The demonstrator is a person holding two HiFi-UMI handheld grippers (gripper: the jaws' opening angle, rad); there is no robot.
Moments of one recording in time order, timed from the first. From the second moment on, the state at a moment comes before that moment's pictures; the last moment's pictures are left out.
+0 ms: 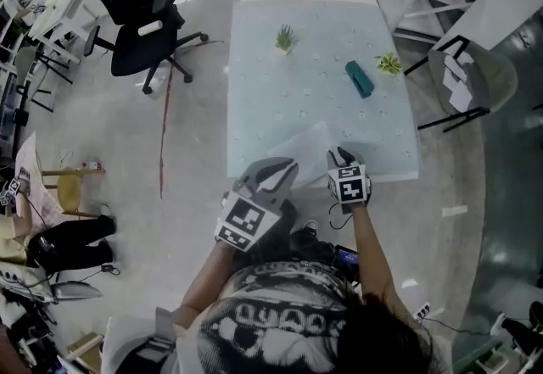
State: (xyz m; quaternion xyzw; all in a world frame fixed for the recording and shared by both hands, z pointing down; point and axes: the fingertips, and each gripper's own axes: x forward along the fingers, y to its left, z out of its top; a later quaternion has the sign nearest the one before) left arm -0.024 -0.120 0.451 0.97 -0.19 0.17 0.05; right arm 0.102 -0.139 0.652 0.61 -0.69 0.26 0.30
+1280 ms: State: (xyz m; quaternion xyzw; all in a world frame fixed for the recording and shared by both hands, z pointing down) left arm -0.047 -0.206 0.464 0.96 -0.19 0.16 0.07; right arm 0.136 -0.166 0.672 0.60 -0.66 0.32 0.33
